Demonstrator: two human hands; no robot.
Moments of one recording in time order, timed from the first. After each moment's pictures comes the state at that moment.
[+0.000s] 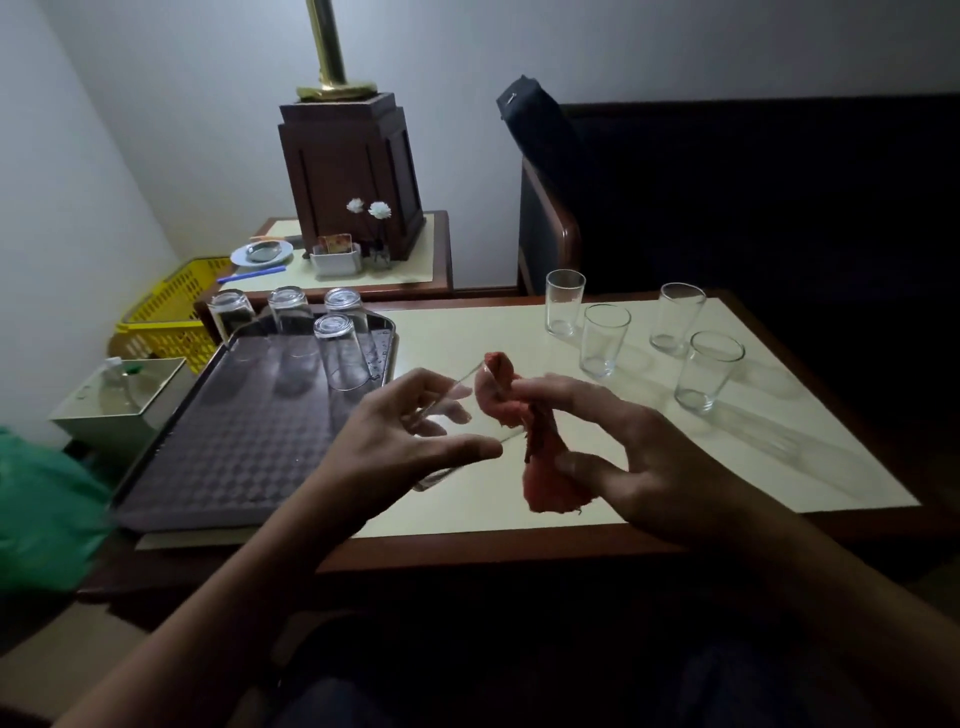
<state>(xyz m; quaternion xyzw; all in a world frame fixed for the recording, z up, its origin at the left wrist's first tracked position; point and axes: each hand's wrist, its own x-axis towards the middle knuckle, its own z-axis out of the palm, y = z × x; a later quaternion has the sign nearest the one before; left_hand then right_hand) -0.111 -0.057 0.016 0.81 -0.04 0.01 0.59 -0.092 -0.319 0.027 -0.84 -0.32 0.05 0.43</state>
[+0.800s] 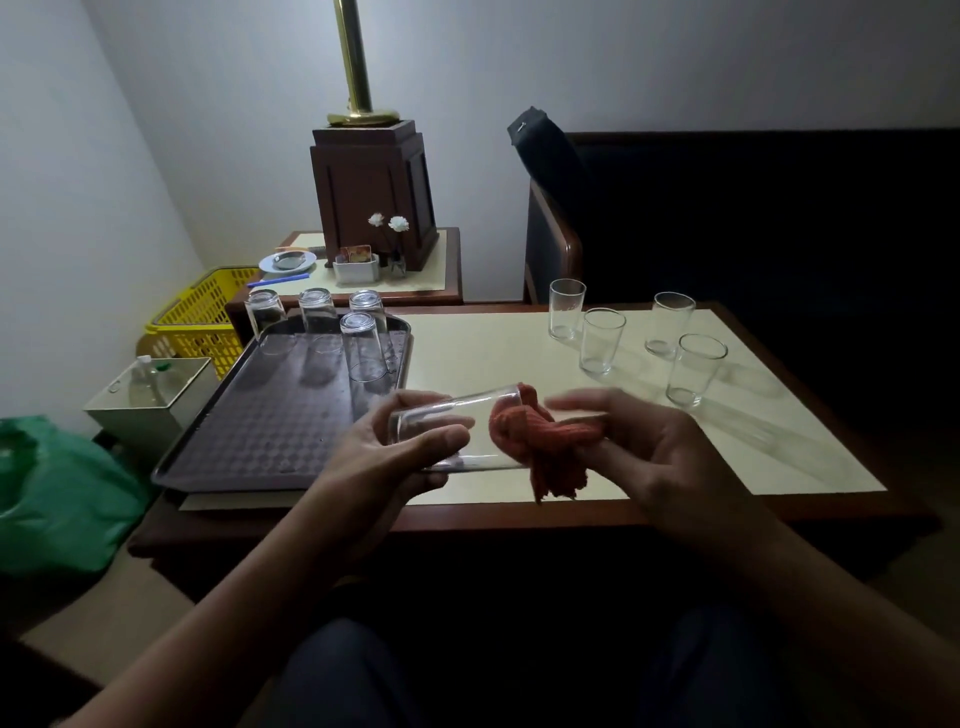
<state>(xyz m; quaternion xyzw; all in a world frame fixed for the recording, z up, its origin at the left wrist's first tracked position) -0.185 -0.059 0.020 0.62 0.02 -0.03 0.78 -0.158 -0.324 0.037 -0.78 -0.25 0.04 0.57</state>
